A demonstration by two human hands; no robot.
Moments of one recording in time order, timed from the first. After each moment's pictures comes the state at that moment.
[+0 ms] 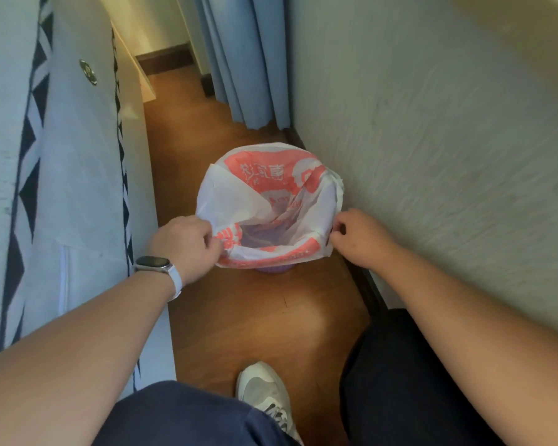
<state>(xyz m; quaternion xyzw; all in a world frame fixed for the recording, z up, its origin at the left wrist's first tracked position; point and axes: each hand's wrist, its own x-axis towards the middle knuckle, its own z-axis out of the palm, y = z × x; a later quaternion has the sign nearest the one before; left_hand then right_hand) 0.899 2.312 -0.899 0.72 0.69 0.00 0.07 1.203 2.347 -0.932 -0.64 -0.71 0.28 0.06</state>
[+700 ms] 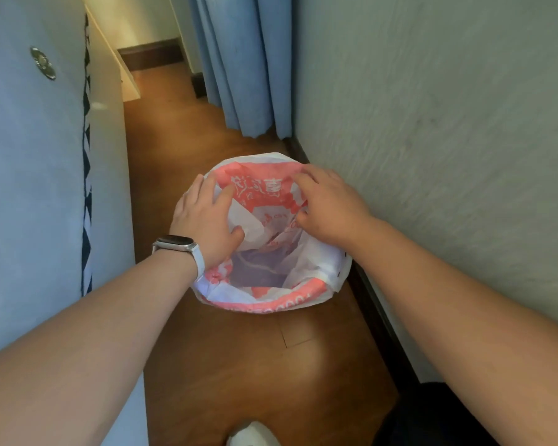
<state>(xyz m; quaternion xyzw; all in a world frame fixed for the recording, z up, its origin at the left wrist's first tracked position) 0.919 2.422 -0.949 0.73 0.68 0.00 0.05 1.143 2.458 -0.939 -0.56 -0.82 0.12 0.07</state>
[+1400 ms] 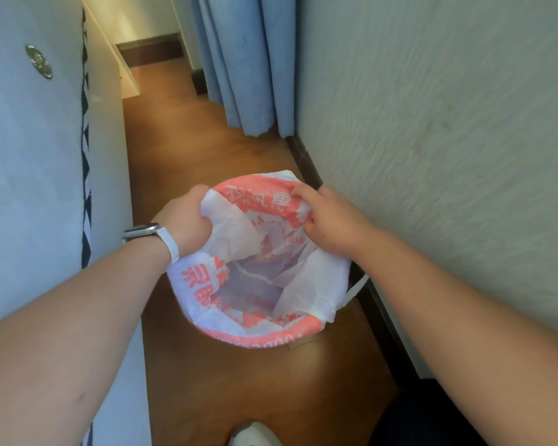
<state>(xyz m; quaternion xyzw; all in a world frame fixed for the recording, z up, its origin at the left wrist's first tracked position) 0.881 2.445 -0.937 0.64 0.73 0.03 0.25 1.145 2.456 -0.952 -0.57 -0.78 0.26 0.05</state>
